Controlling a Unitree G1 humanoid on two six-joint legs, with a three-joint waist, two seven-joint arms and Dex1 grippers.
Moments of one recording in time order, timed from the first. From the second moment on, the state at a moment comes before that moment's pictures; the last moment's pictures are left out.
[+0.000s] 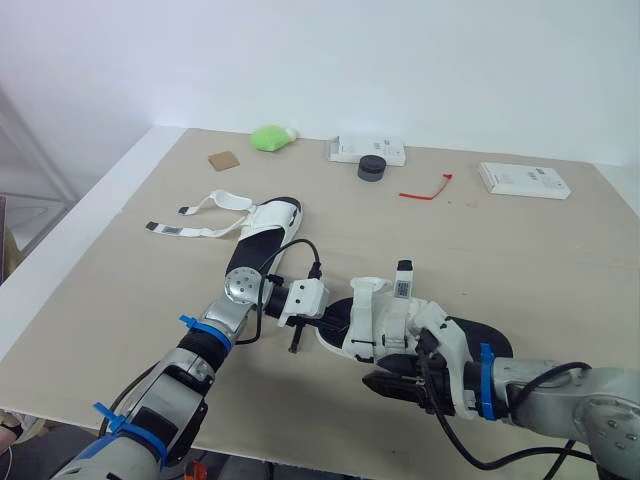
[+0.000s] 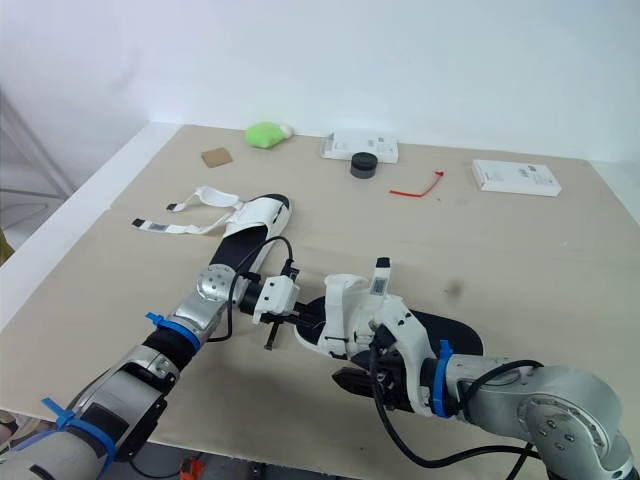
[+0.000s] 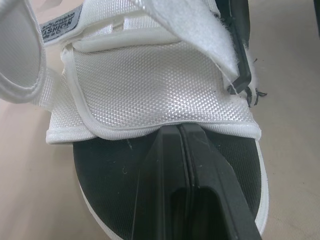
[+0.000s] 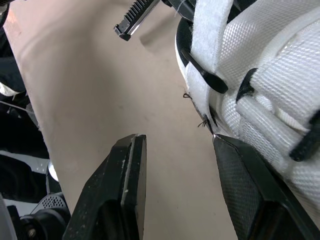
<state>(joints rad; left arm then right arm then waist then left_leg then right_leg) -0.72 0.22 -0.39 0.76 -0.12 -0.46 -1.39 -0.05 -0.77 -0.19 -0.77 1.22 1.37 0.24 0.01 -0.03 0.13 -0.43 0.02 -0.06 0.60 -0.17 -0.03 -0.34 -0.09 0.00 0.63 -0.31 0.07</state>
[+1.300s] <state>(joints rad) -0.72 0.22 -0.39 0.76 -0.12 -0.46 -1.38 -0.09 -0.74 -0.15 -0.72 1.30 1.33 0.09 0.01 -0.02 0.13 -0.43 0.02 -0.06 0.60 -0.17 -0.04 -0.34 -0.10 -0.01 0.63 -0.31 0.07</state>
